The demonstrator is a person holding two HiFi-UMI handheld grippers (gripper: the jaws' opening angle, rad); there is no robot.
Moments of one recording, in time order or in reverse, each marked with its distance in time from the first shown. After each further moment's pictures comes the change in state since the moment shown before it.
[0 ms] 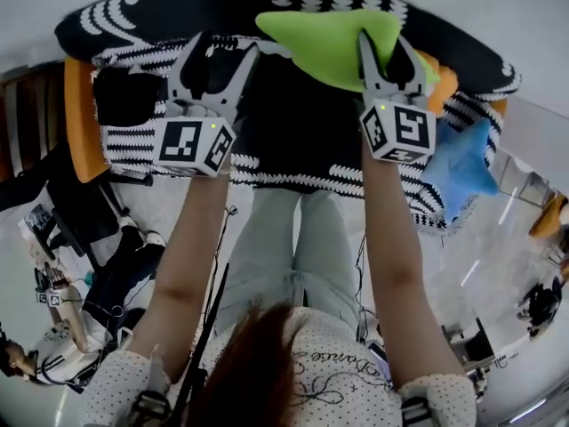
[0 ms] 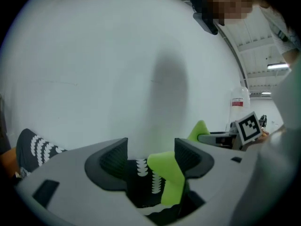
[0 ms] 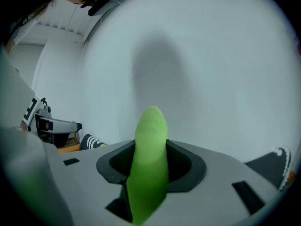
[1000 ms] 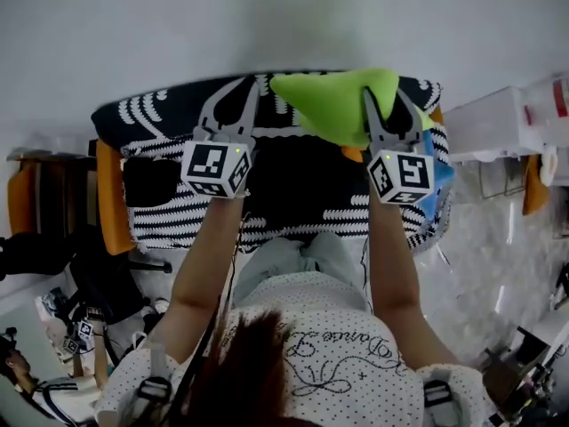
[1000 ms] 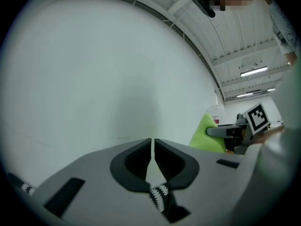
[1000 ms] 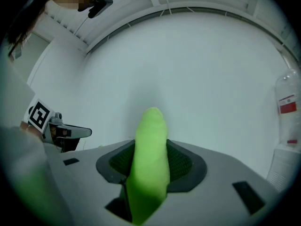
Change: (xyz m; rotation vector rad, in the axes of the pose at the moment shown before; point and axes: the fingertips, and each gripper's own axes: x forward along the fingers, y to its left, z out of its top) left arm -0.070 -0.103 0.215 0.139 -0.192 -0.235; right arm -0.191 0.014 0.233 -0.105 -0.225 -0.183
